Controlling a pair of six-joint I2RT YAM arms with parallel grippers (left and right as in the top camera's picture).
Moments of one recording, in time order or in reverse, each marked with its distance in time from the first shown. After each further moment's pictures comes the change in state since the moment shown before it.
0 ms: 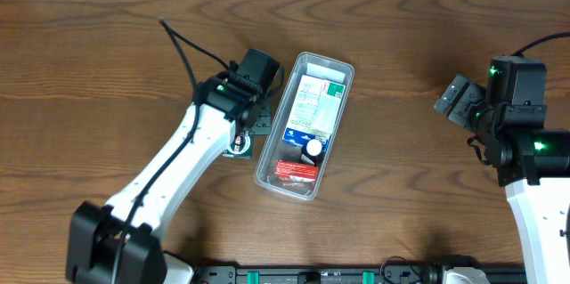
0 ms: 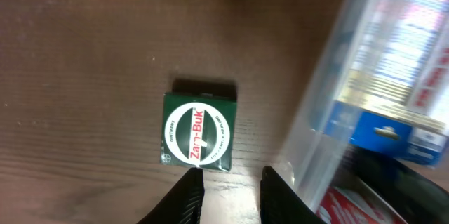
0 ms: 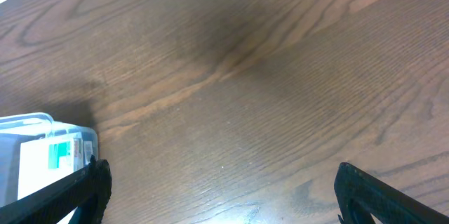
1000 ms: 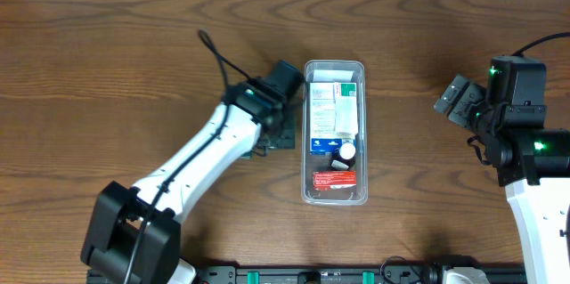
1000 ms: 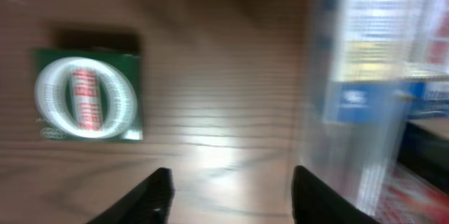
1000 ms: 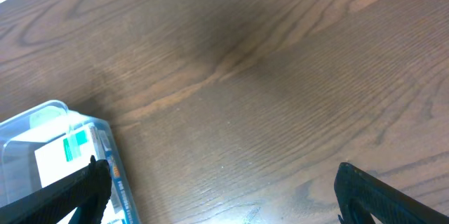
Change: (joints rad) left arm -0.078 0.072 0.000 -0.010 0.141 -0.084; right arm 0.000 0.000 0.000 0.000 0.000 0.000
